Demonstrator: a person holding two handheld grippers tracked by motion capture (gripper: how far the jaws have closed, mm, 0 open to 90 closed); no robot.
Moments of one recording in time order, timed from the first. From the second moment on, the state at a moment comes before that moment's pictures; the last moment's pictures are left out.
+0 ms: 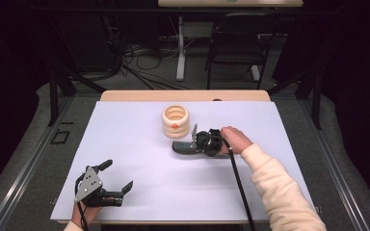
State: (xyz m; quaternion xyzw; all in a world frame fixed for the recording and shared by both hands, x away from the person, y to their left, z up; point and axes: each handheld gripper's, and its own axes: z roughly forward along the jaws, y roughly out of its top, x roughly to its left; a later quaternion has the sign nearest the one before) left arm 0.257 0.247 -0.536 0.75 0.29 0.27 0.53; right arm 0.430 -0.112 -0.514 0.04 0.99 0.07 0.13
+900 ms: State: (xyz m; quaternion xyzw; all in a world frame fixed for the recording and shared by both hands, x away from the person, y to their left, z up) left arm 0.257 0.247 -0.536 0.74 0.29 0.28 0.53; right arm 0.413 -0.148 -0.493 0.09 0.97 0.19 0.14
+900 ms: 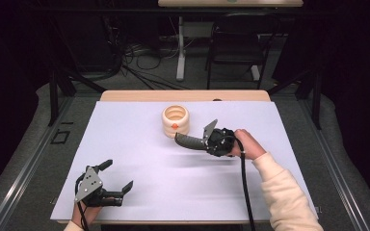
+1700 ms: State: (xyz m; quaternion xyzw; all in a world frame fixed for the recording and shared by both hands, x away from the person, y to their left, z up) left arm 0.257 0.247 -0.536 0.74 0.29 0.28 0.54; right arm 0.410 -0.175 -0.486 0.14 0.94 0.28 0.13
